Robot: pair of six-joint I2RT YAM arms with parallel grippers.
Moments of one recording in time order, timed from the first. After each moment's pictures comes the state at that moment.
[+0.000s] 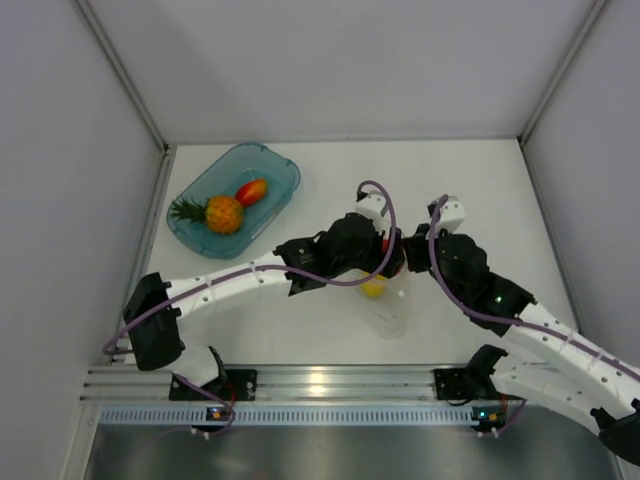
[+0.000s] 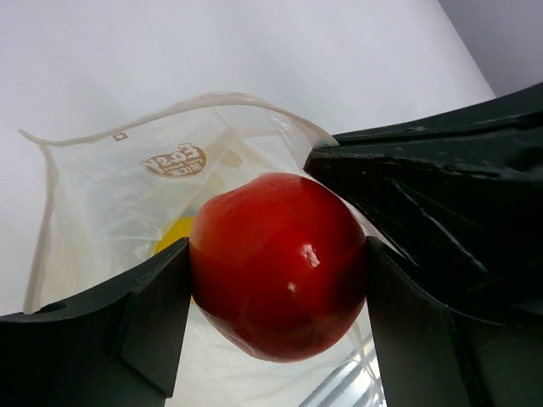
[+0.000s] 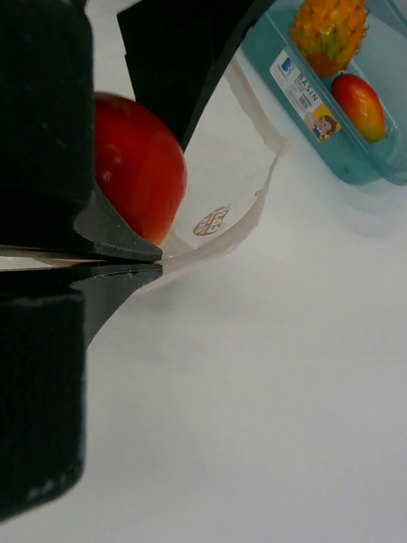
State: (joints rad) left arm -1.08 1.54 1.26 -0.23 -0.20 -0.52; right arm 0.78 0.78 0.71 -0.23 0.37 0.34
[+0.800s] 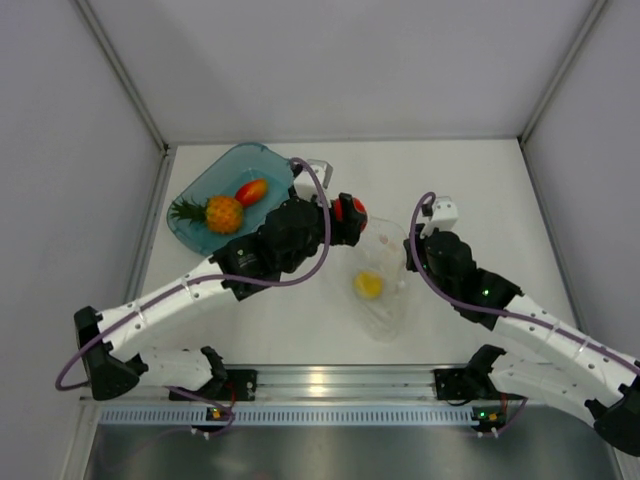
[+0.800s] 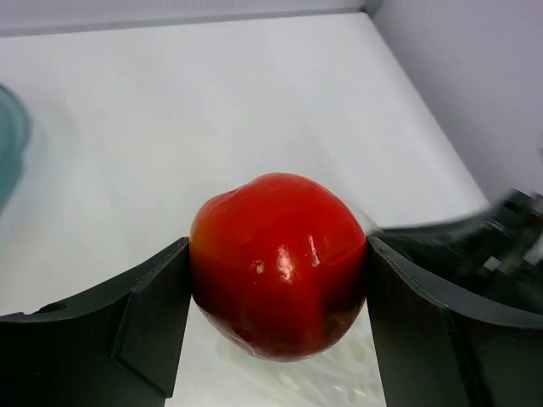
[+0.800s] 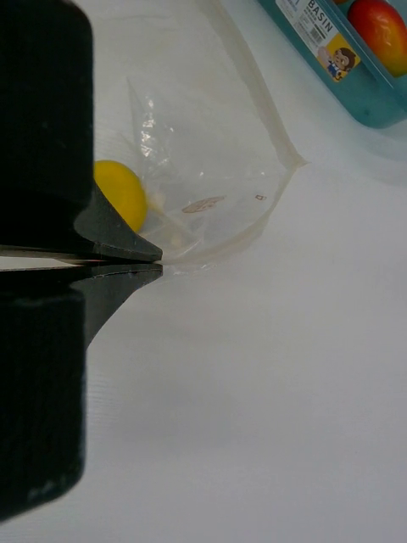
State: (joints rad) left arm -1.04 1.24 1.24 -0.25 -0.43 -0.46; right arm 0.78 0.87 0.71 -0.25 0.48 0.35
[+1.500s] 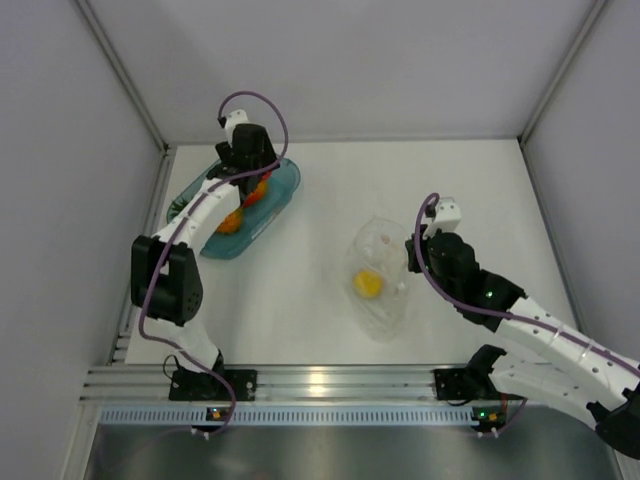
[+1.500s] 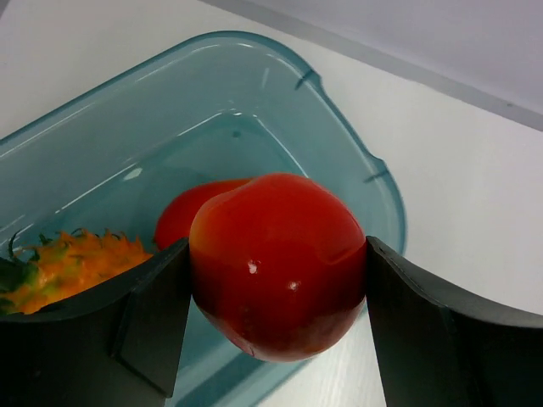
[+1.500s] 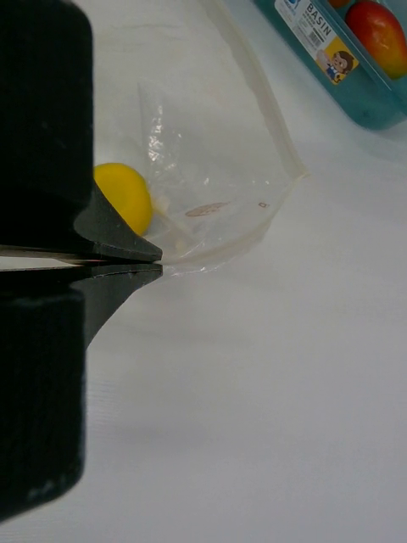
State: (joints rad) left arm -0.30 1.73 1.48 -0.25 -0.43 -0.45; right arm 0.78 0.85 0.71 -0.27 0.48 0.36
